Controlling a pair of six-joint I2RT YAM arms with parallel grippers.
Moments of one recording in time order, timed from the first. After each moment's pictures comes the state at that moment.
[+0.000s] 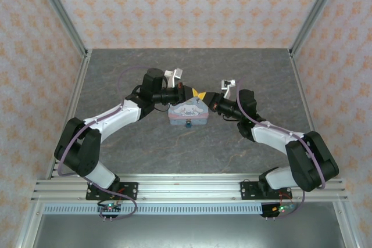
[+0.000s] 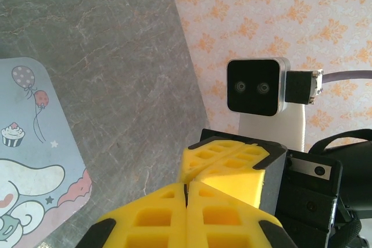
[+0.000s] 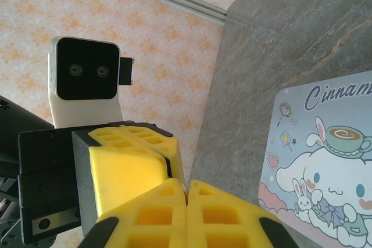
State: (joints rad) left arm -0.47 1.56 1.02 0.13 0.69 -0.89; right arm 0.44 1.37 0.57 0.68 -0.60 1.13
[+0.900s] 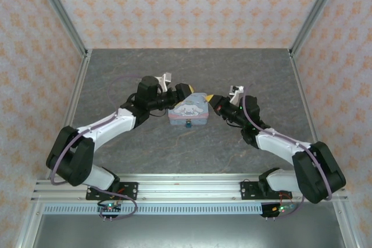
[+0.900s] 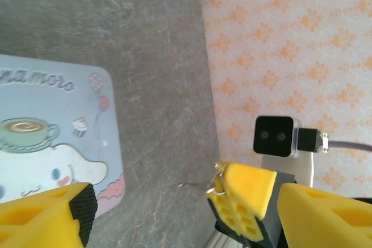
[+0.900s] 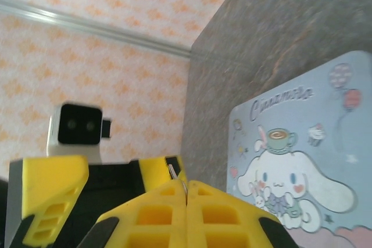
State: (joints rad) left arm -0.47 1.43 0.85 0.18 0.46 -1.04; right arm 0.45 1.24 0.47 0.58 -0.37 1.19
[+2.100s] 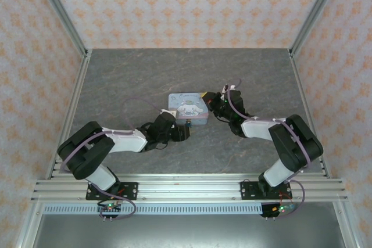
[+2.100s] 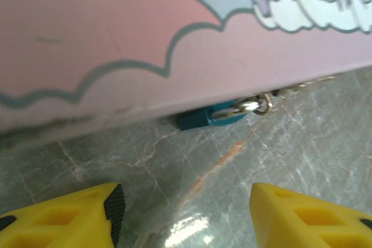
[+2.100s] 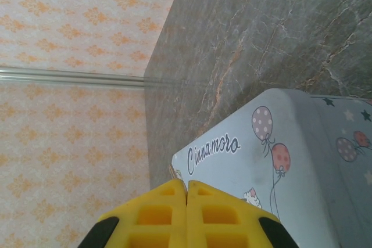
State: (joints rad) left arm -0.72 1.57 0.56 0.24 0.05 -0.73; right arm 0.49 1.59 0.63 0.65 -0.23 1.28
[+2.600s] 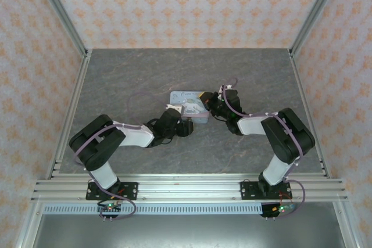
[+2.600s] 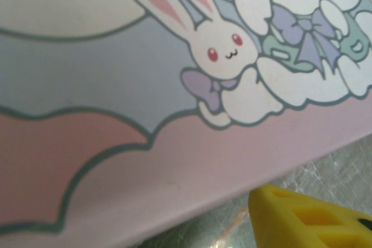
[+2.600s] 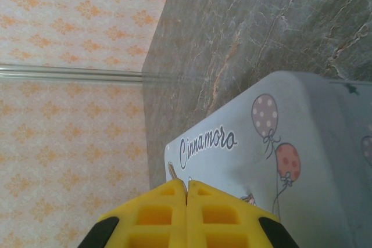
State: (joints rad) left arm -0.72 1.69 0.65 0.30 -0.03 -0.64; right arm 0.49 1.69 0.66 0.71 -0.26 1.30
